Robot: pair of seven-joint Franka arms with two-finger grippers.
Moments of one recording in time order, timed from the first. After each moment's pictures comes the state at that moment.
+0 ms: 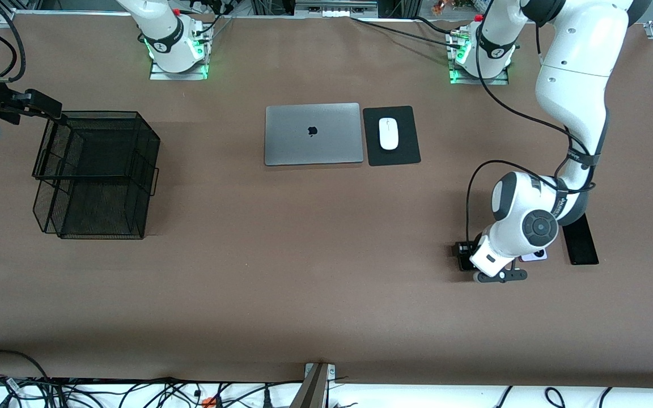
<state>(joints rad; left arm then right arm) -0.10 0.74 -0.06 -1.58 -0.01 2.31 -0.27 -0.10 -0.06 0.05 -1.73 0.01 1.53 -0.04</state>
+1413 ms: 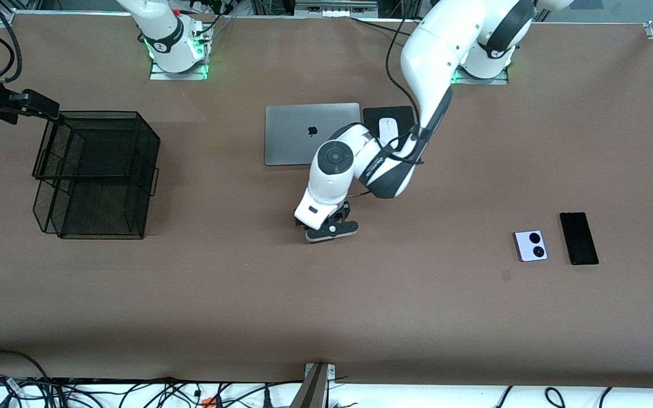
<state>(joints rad) -0.70 1.02 -0.04 -1.10 -0.01 2.29 -0.97 -0.10 -0.06 0.04 -1.72 0.01 1.53 -0.04</state>
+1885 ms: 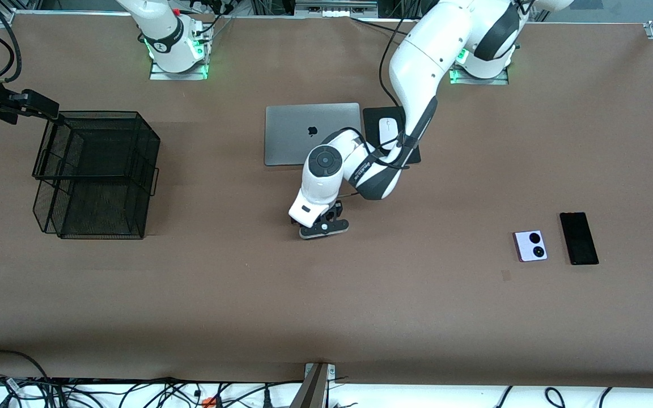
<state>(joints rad) -0.73 1.07 -0.04 -1.08 -0.01 2.30 -0.98 -0.10 -0.06 0.04 -1.72 0.01 1.53 -0.04</state>
